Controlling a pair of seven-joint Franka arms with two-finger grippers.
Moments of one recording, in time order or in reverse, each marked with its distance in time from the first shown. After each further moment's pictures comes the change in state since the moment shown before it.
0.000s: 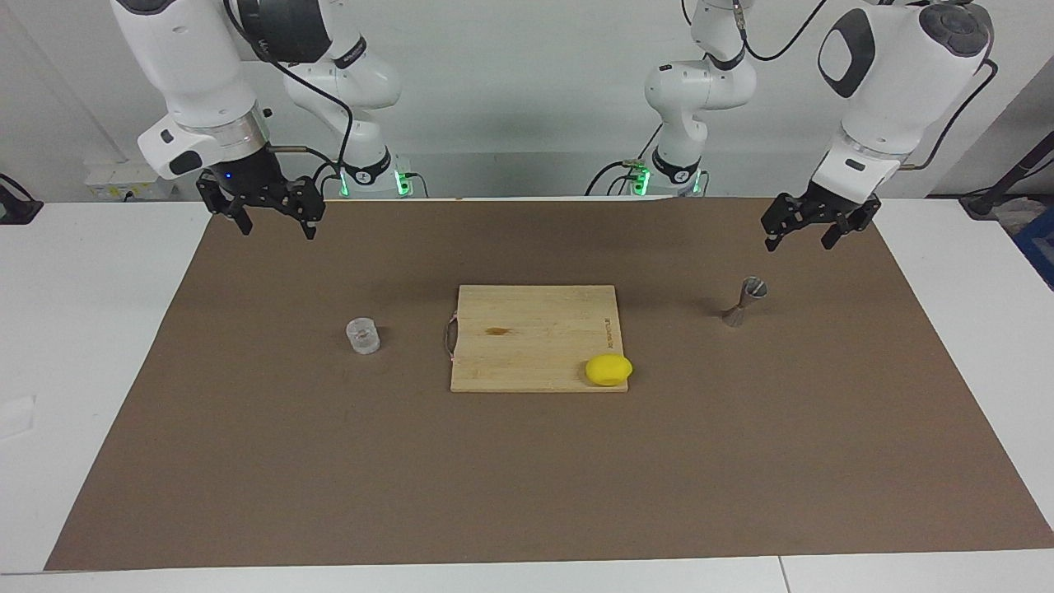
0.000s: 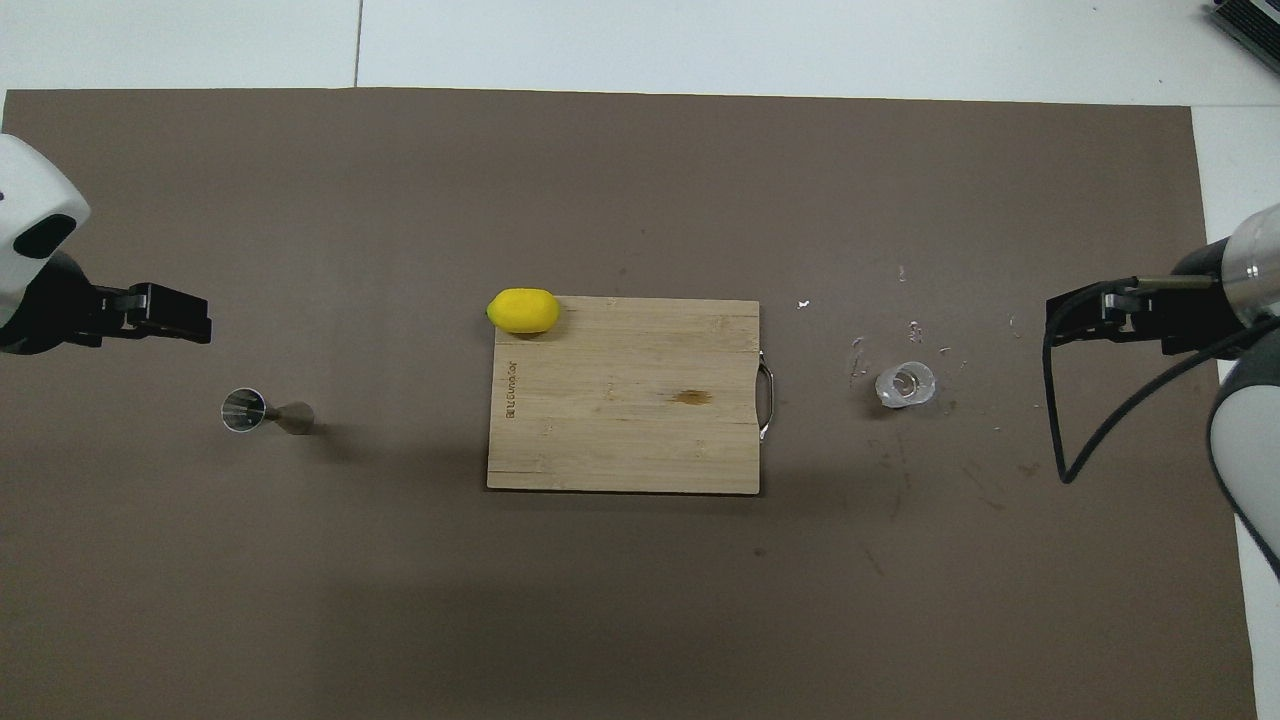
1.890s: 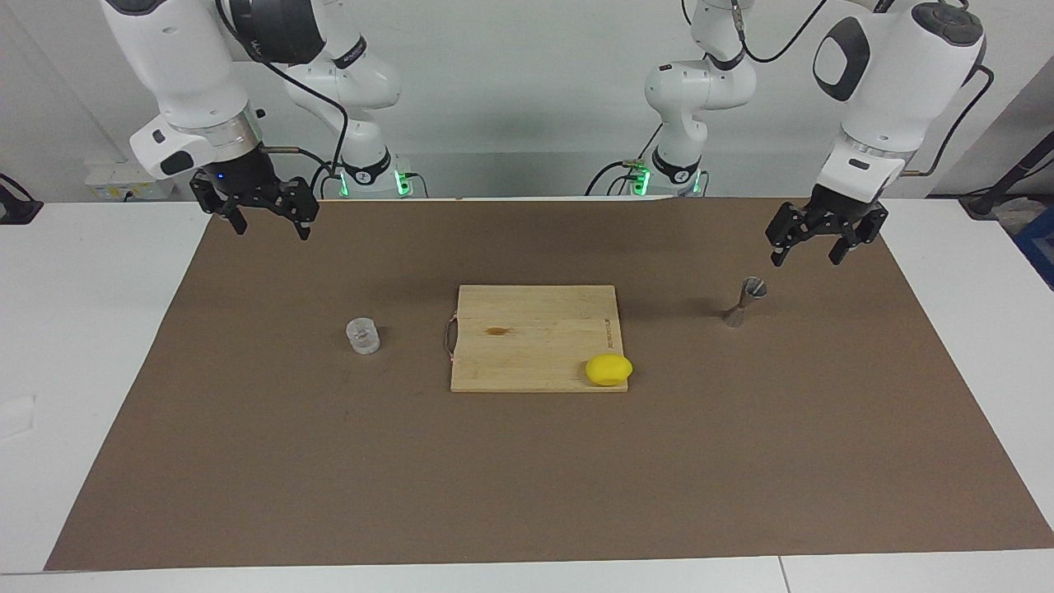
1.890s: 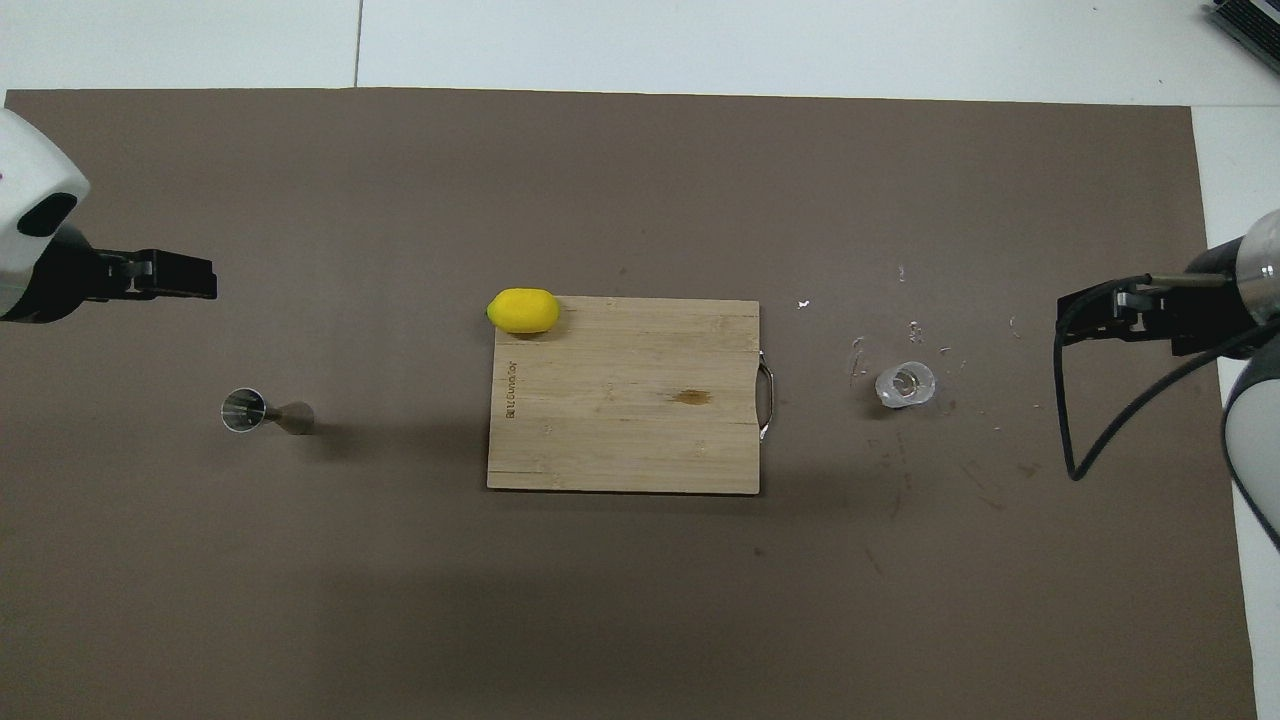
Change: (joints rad) left arm -0.003 0.002 -0.006 -0.034 0.000 0.197 0.001; right arm -0.008 0.000 -0.008 0.000 0.000 -0.002 0.000
